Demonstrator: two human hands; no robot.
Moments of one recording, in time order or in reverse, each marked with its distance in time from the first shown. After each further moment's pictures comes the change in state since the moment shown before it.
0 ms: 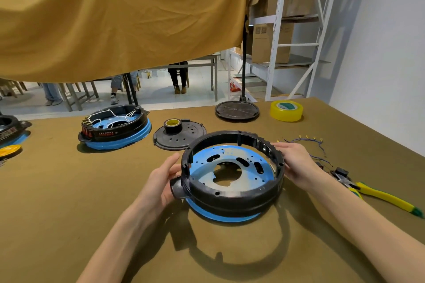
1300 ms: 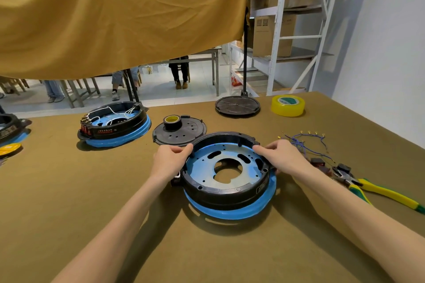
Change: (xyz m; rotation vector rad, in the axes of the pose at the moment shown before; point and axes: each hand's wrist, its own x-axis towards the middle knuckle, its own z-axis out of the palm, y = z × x) left_hand 0.069 0.011 0.009 0.741 0.348 0.280; right_hand 0.024 0.008 0.006 -0.749 -0.008 -0.140
